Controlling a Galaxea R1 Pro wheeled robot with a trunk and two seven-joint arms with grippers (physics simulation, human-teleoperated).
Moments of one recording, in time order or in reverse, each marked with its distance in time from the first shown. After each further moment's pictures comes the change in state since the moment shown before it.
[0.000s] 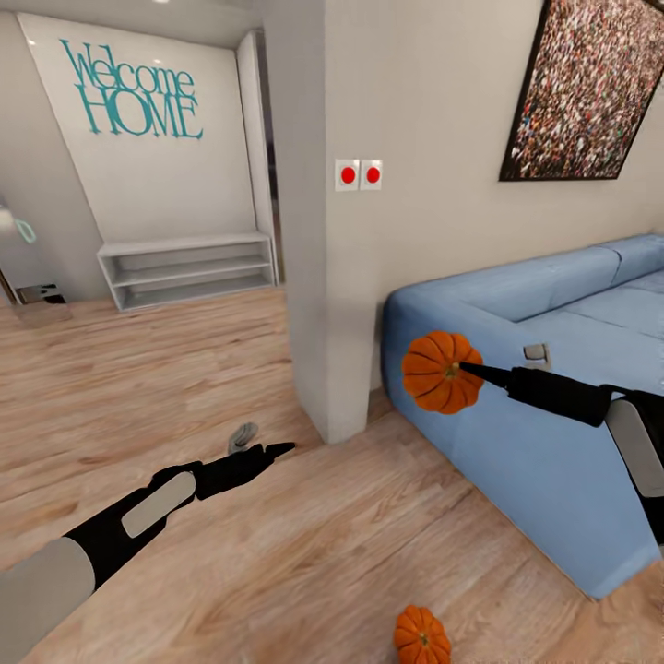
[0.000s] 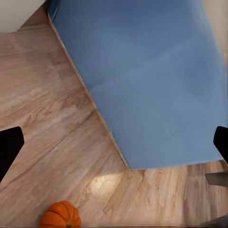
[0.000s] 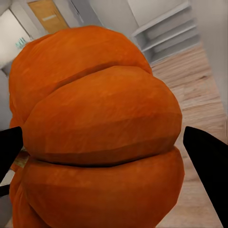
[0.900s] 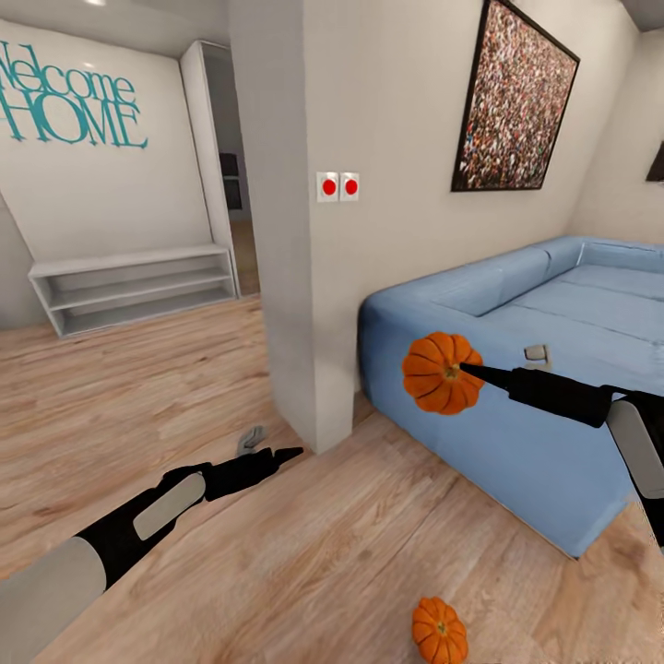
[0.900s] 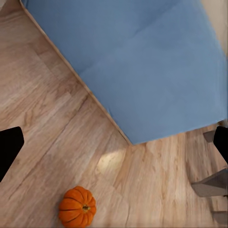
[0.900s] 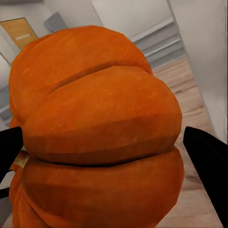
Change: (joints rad) left arm 0.000 -0.035 0.003 0.009 -0.084 0.000 0.000; right arm 0.004 -0.002 -0.001 -0.005 -0.001 0.000 0.000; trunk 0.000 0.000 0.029
